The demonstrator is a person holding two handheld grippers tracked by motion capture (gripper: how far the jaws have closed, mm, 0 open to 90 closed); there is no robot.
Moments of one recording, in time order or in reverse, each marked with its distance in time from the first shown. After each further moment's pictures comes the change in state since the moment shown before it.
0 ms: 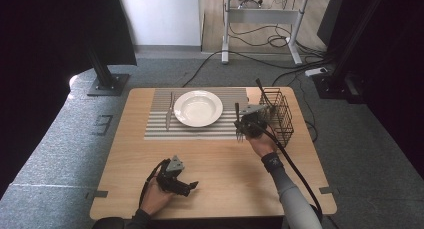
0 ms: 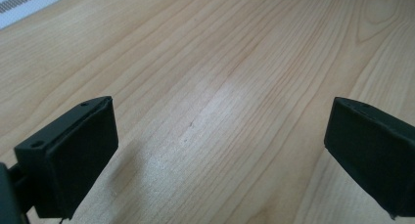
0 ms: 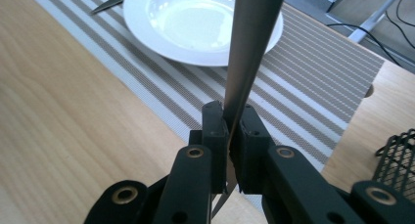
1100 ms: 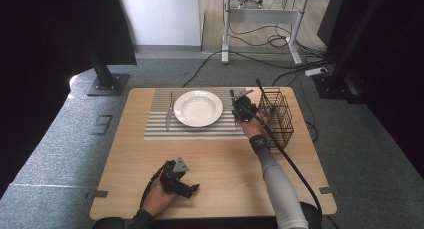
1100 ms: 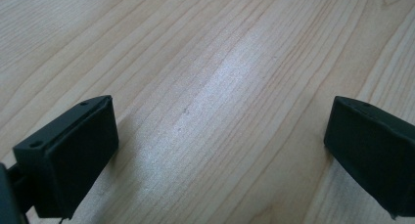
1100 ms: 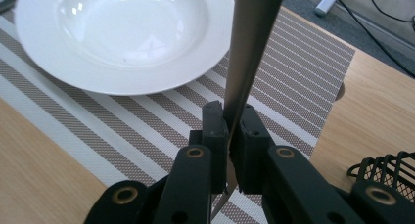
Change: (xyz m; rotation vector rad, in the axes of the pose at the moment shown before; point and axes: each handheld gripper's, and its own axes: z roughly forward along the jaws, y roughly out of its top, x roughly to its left) left arm -0.005 0.001 0.011 0.102 0.023 0.040; right arm -0.030 0.033 0.059 0.116 -0.117 0.065
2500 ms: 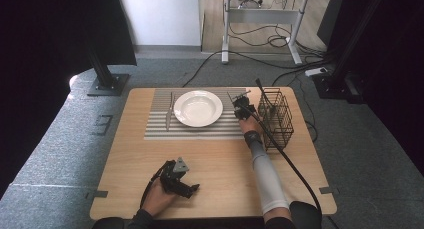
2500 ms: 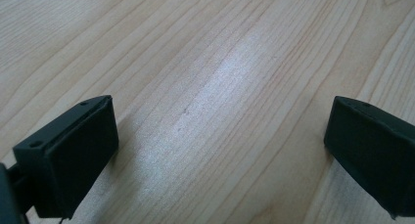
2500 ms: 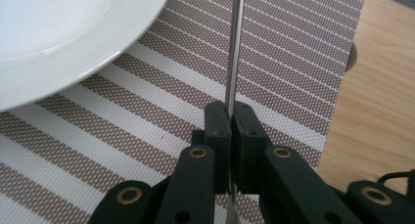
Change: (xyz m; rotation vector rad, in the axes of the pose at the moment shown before) left arm 0.000 0.000 0.000 0.000 0.000 0.001; right arm -0.029 -0.014 0.078 0.095 -0.062 0.118
